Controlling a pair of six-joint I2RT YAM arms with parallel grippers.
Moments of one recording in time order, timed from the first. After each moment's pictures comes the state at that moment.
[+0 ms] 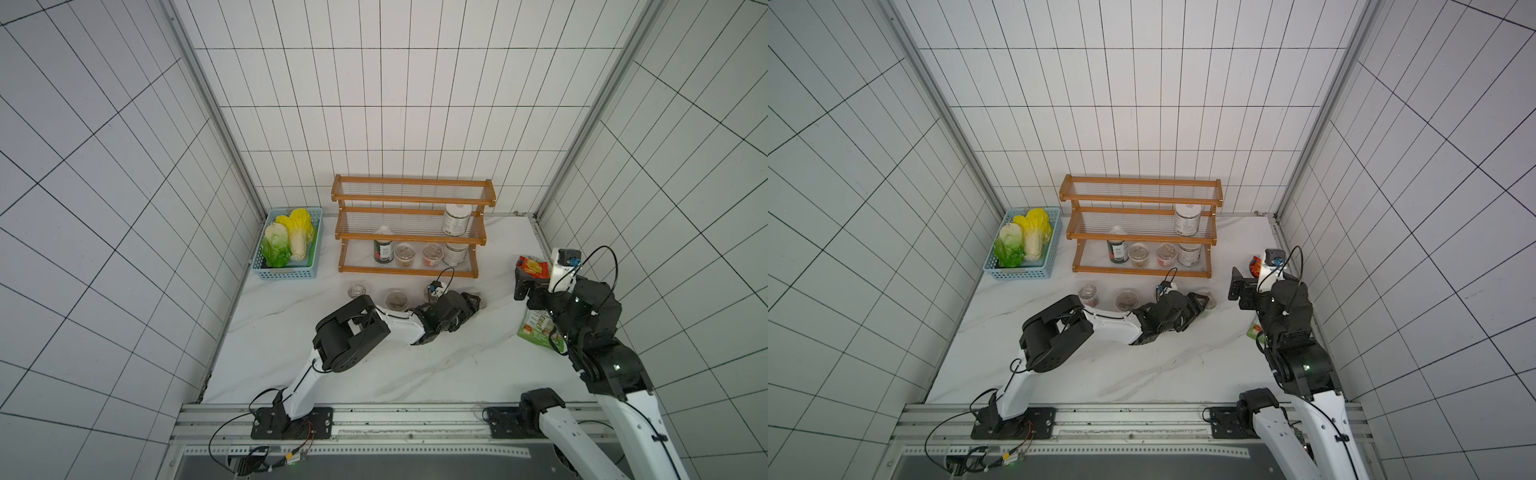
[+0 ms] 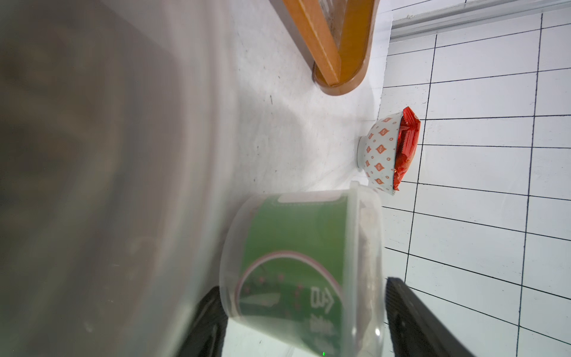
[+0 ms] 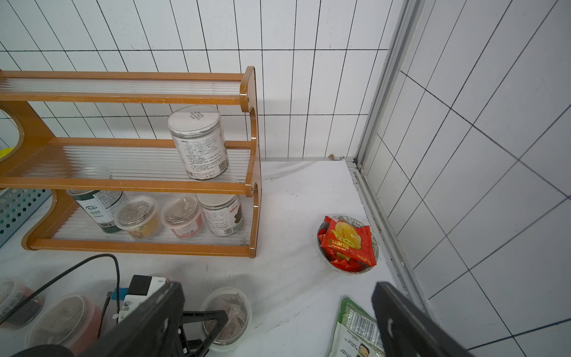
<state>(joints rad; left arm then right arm) -1.06 2.18 1.29 0.40 -0.08 -1.50 0.30 0.61 0.89 -0.56 0.22 0.04</state>
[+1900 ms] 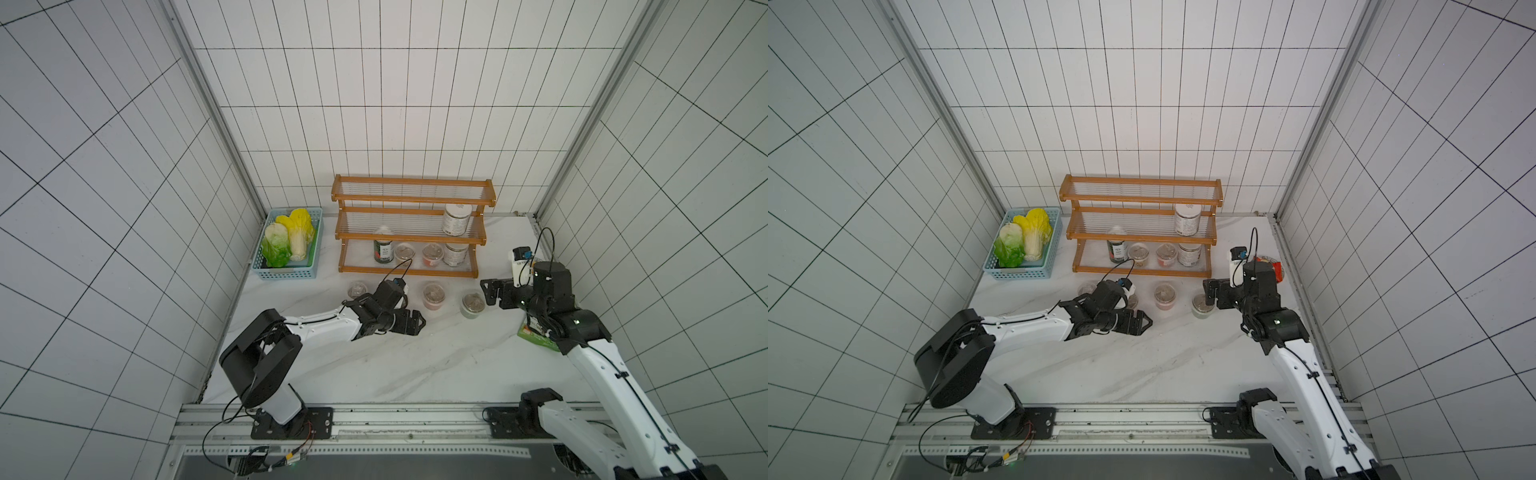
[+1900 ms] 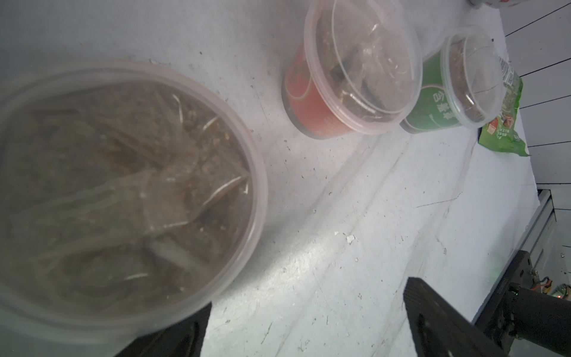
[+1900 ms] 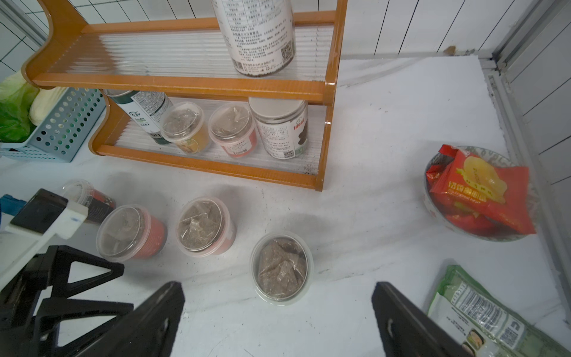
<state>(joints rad) -0.80 1.60 0.85 -0.12 0.20 -0.59 0.29 0.87 0.84 -0.60 -0.09 0.12</state>
